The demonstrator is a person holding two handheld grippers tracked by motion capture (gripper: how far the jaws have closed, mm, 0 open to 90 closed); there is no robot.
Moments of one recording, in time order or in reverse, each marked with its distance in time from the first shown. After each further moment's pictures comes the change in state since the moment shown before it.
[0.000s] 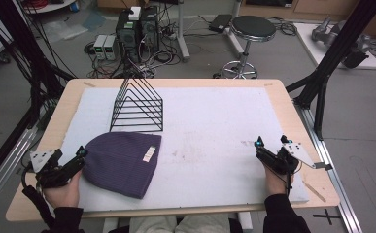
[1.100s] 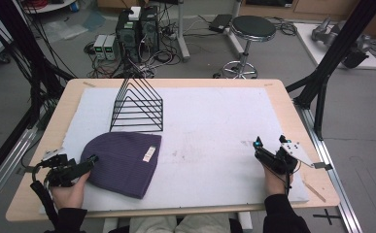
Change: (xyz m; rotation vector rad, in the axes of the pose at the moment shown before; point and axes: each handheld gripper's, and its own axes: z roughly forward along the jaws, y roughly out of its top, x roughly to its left) left arm -0.006 -0.007 0.014 0.322 -0.067 -0.132; right arm 0.002 -0.001 0.001 0.012 0.009 -0.007
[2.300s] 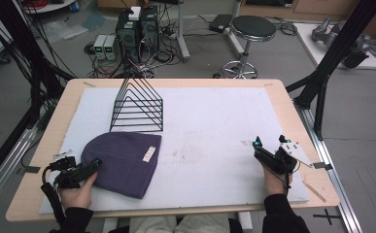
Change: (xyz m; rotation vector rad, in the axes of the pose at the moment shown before) left arm -0.015 -0.013 0.007 0.044 0.090 -0.040; right arm 0.002 0.000 0.001 -0.008 -0.005 -0.009
